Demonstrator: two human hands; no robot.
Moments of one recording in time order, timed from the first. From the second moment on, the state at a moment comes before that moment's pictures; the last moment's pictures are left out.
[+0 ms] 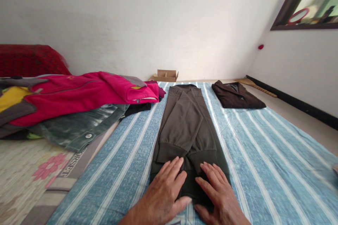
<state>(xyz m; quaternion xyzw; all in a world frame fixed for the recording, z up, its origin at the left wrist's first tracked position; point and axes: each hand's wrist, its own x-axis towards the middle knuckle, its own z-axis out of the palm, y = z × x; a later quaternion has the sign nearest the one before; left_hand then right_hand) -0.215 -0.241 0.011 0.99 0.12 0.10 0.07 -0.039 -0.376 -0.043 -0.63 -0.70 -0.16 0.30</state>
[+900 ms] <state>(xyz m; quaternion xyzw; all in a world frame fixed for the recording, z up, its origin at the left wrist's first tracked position) -0.218 -0.241 0.009 0.98 0.12 0.07 0.10 -0.045 -0.370 -0.038 -0.68 -0.67 -0.15 0.26</state>
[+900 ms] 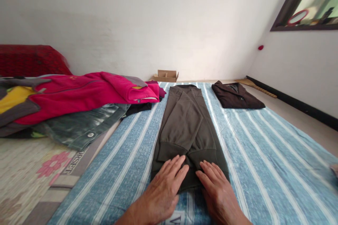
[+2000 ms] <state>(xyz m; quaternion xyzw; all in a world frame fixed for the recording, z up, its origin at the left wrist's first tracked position) -0.199 -0.233 0.052 0.96 0.20 -0.07 0.18 -0.086 -0.386 -0.027 -0.71 -0.58 -0.27 0.30</state>
